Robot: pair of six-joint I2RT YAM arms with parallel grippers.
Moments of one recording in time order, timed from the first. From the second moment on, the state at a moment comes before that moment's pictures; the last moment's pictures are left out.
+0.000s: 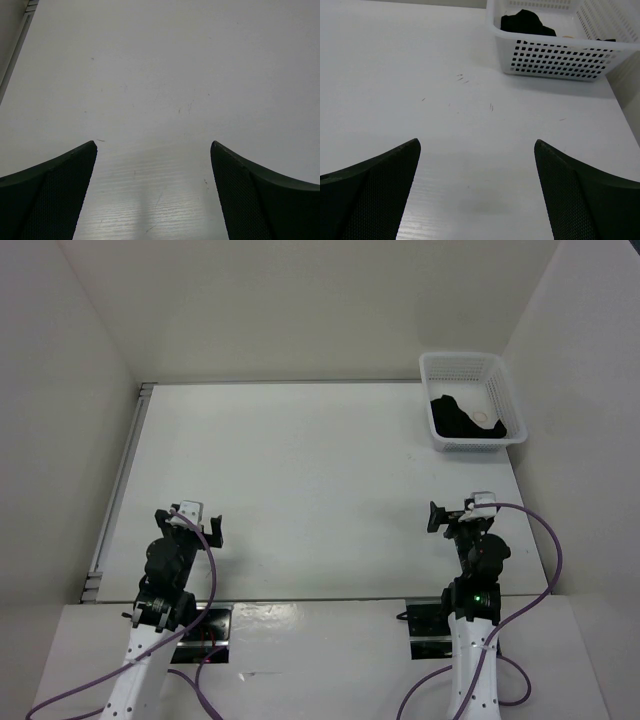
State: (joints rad) left arm -0.13 0.01 0.04 -0.17 -0.07 0.09; right arm -0.20 0.01 0.04 -0.07 -0.22 -0.05
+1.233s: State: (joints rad) left arm -0.13 0.03 0.22 -0.16 -0.06 0.16; right arm -0.22 0.81 1.20 -0.53 -0.01 -0.33
